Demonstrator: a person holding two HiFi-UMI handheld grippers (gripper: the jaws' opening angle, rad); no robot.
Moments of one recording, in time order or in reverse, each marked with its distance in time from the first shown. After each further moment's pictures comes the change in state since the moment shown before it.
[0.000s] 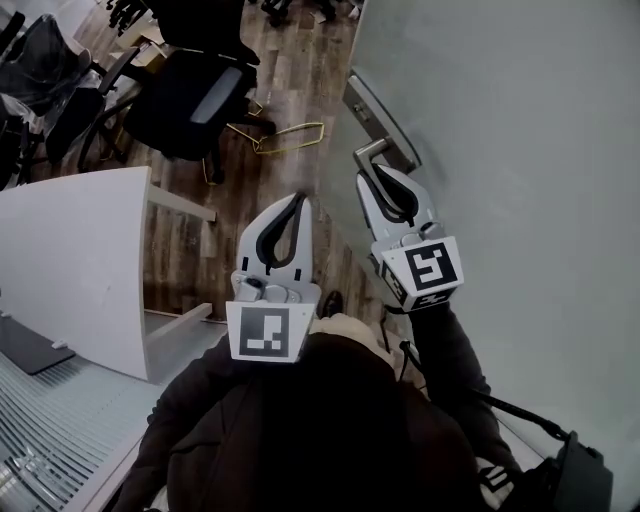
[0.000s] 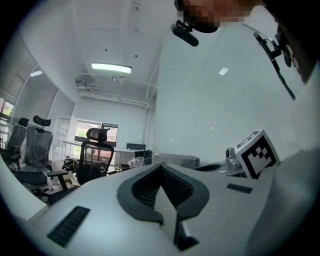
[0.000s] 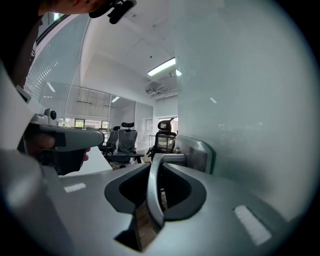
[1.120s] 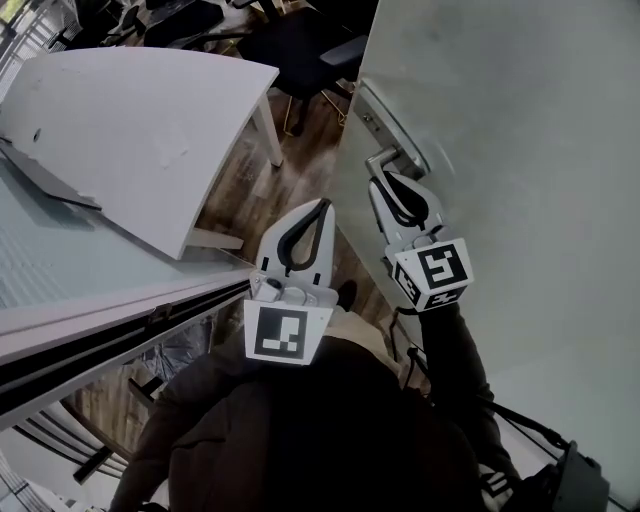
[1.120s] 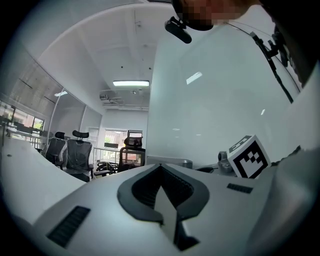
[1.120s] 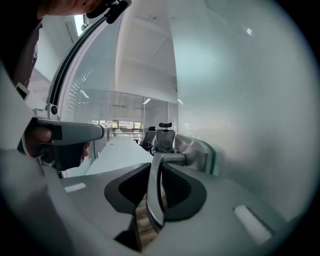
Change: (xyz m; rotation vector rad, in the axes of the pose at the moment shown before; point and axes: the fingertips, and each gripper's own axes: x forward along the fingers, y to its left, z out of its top) left arm -0.291 0.031 -0.005 0.010 -0.021 0.277; right arm -0.074 0.278 -0.012 -0.073 -0.002 0.363
